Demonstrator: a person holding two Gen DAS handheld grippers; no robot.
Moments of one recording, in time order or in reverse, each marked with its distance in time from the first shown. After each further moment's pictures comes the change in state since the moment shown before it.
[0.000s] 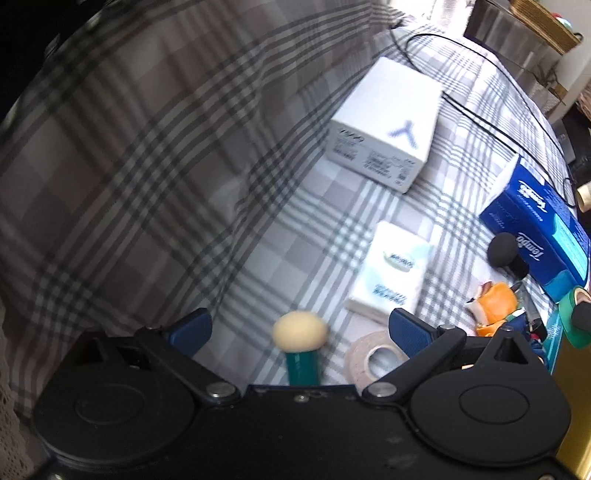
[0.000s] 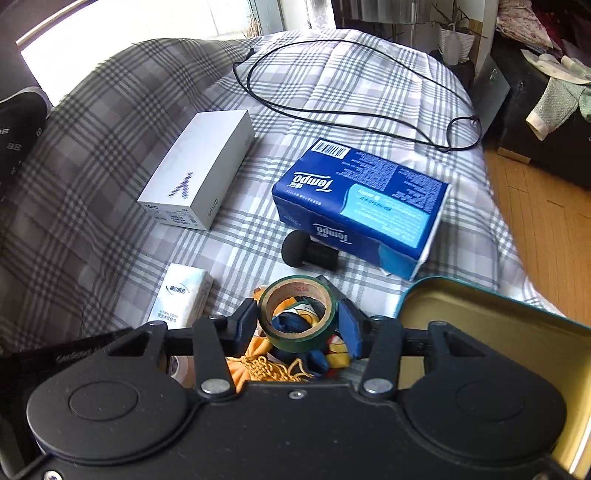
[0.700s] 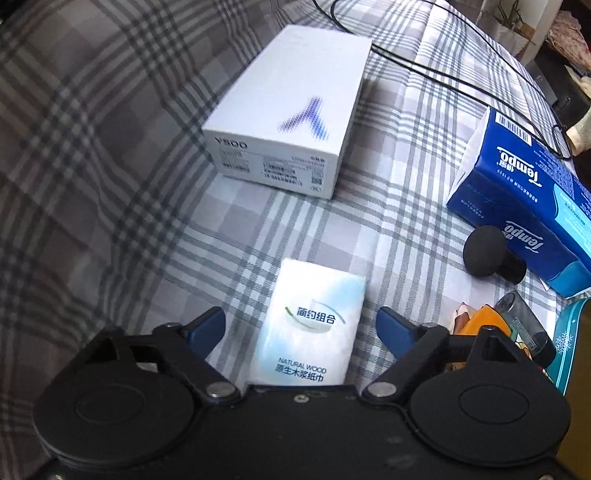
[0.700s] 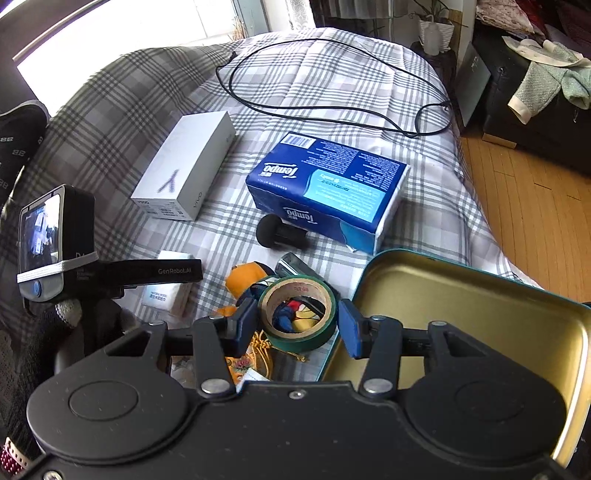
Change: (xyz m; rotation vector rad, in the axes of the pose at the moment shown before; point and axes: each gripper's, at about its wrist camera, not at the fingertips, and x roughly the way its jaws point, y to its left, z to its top) left arm 0.075 -0.073 0.038 0.177 0.070 -0.017; right arm -0.019 -0.027 -0.019 0.064 0.010 0.000
